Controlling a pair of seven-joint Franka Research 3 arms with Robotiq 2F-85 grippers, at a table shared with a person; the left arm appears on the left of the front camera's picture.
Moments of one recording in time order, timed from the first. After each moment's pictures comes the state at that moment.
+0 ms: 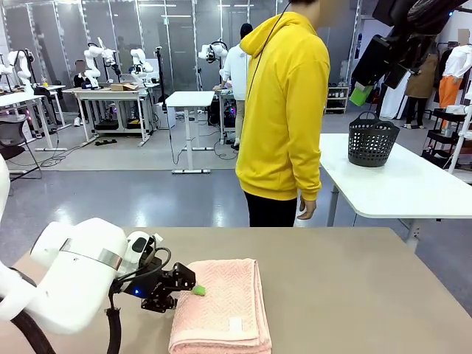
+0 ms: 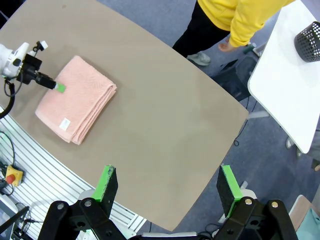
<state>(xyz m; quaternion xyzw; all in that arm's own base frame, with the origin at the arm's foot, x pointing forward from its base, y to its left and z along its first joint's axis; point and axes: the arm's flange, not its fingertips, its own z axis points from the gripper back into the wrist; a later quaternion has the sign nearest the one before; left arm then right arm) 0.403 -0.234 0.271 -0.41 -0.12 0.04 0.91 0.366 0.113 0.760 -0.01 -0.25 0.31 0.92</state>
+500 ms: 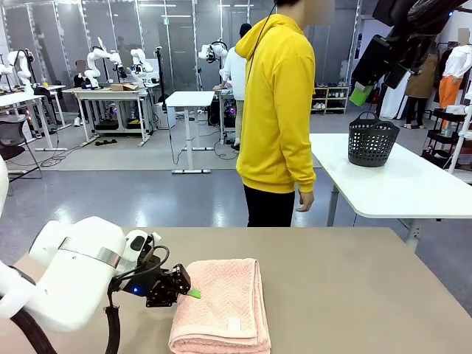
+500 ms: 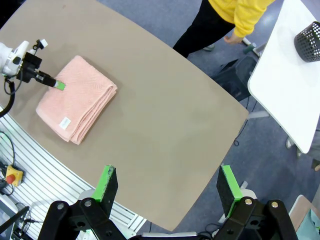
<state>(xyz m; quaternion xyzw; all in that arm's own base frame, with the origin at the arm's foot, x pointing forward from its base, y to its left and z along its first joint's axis) 0.407 -0.231 0.273 -0.41 -0.12 0.04 0.90 0.366 0.113 0.760 -0.01 -0.25 0.31 0.92</state>
